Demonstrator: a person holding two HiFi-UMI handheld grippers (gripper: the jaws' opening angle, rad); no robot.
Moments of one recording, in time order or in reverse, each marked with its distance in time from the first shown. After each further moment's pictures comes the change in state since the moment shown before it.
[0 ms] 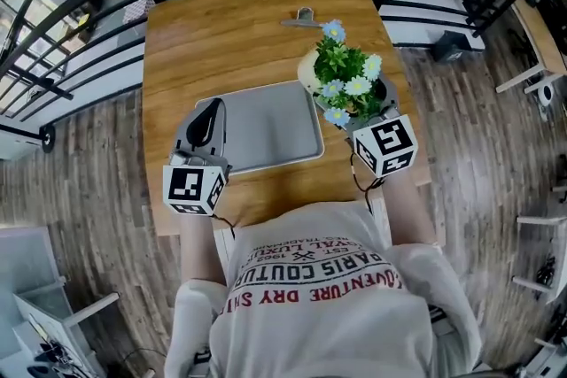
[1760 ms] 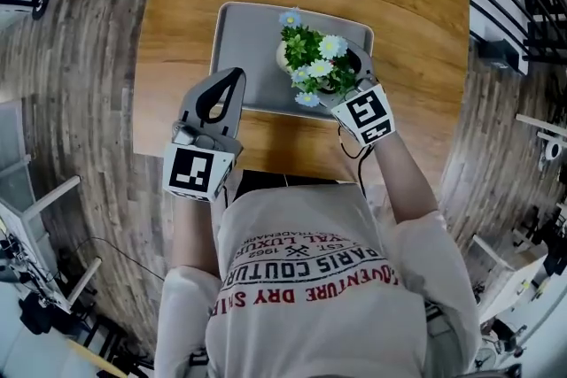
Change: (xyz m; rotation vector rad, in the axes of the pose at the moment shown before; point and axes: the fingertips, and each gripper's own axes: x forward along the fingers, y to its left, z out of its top) left arm -0.042 0.009 -0.107 -0.175 0.230 0.125; right arm 0.111 0.150 -0.163 -0.106 0.278 0.559
